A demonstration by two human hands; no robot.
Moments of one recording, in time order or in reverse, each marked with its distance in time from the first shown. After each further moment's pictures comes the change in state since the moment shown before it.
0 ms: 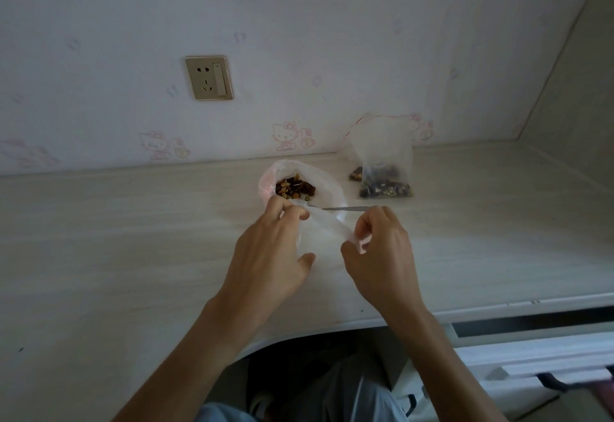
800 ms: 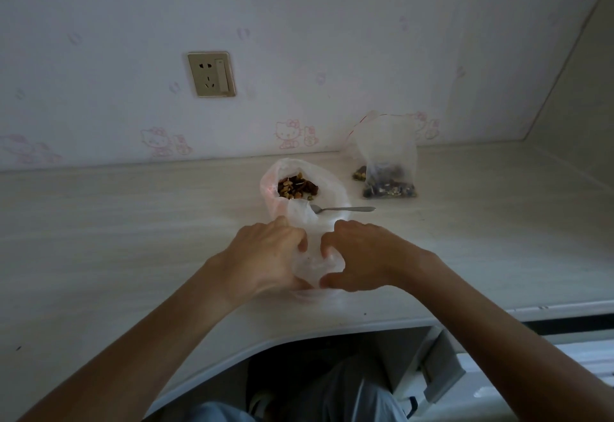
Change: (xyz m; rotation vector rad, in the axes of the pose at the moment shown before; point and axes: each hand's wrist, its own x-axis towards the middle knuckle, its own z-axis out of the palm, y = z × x) left_hand 0.030 -0.028 0.005 0.267 -0.514 0.070; right_hand 0.052 0.006 0.002 -0.594 -0.869 -0.388
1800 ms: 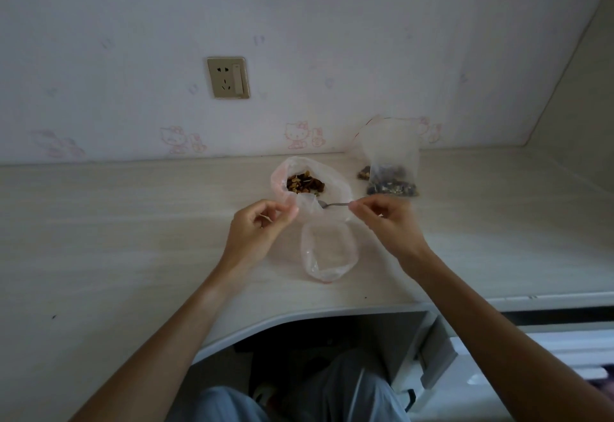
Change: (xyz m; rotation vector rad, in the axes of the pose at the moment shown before) left_hand 0.004 -0.029 0.051 -1.278 0.634 -0.124; right_hand -0.004 0.029 0.022 1.070 0.696 0.204
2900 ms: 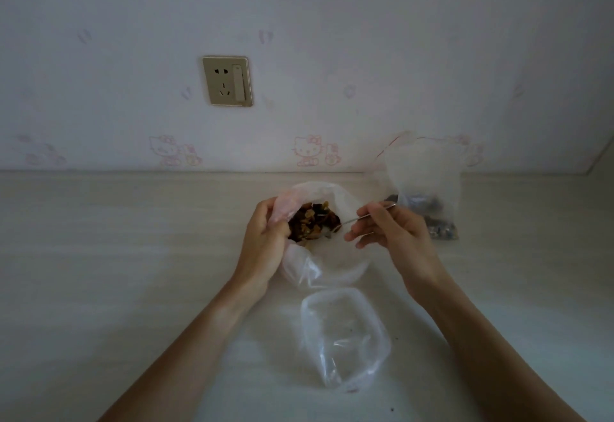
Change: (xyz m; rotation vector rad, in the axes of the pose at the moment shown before) left_hand 0.083 -0.019 0.034 -0.166 0.137 -0.175; right_hand 0.079 0.012 0.024 0.371 -0.070 0.049
